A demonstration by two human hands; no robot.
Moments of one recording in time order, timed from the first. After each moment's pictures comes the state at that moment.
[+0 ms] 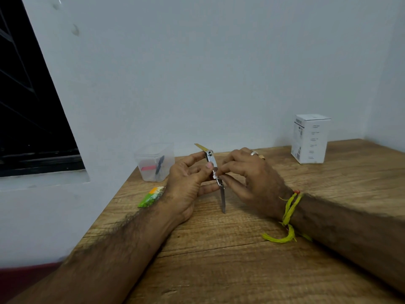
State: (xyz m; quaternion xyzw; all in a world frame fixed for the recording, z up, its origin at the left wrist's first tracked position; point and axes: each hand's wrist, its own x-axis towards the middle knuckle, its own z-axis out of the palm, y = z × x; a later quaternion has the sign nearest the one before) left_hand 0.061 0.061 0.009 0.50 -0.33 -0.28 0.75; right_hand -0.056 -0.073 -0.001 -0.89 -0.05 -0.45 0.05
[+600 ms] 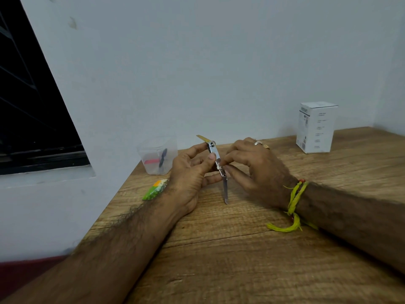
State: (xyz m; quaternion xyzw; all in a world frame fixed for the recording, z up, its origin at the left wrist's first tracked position) left_hand 0.061 0.061 0.009 0.51 -0.33 -0.26 0.75; right_hand -0.056 -0.071 0.000 -0.89 -0.04 -0.45 0.05
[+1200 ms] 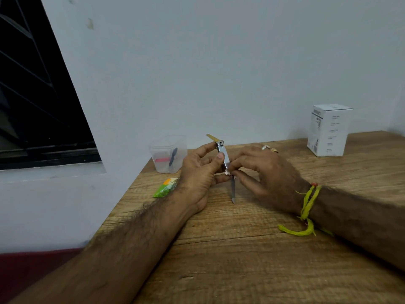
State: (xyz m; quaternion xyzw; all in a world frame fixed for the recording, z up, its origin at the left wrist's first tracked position) left_hand 0.062 0.061 0.009 0.52 -0.32 -0.25 0.75; right_hand -0.057 -0.068 -0.002 -0.91 -0.08 -0.41 0.04
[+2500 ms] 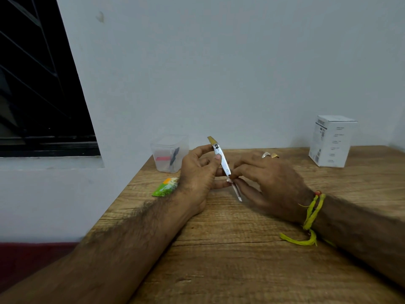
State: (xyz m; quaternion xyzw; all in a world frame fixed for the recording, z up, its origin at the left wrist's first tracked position) left_hand 0.061 0.059 0.008 0.54 -0.29 -0.20 0.76; right_hand -0.064 -0.060 0.005 -0.91 -0.09 -0.40 -0.08
